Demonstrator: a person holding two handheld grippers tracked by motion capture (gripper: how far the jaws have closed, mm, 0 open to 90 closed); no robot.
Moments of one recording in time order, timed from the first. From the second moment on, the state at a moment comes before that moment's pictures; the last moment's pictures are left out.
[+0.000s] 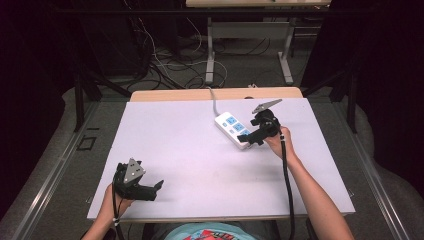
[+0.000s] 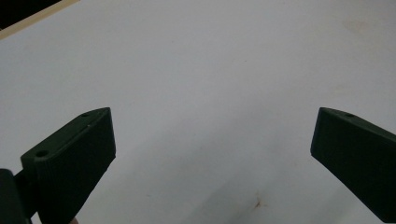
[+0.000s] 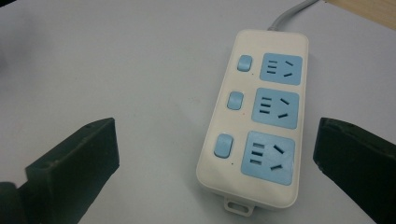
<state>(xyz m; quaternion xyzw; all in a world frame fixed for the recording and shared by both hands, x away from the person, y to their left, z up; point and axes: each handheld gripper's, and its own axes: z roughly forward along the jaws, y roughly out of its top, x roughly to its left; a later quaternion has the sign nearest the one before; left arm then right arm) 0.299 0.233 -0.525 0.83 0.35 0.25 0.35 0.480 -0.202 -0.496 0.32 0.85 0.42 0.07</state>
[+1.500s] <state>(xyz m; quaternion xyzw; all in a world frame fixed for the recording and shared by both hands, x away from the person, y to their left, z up) 0.300 0.233 -0.527 0.83 0.35 0.24 0.35 0.522 -0.175 -0.506 0.33 0.85 0.42 0.05</state>
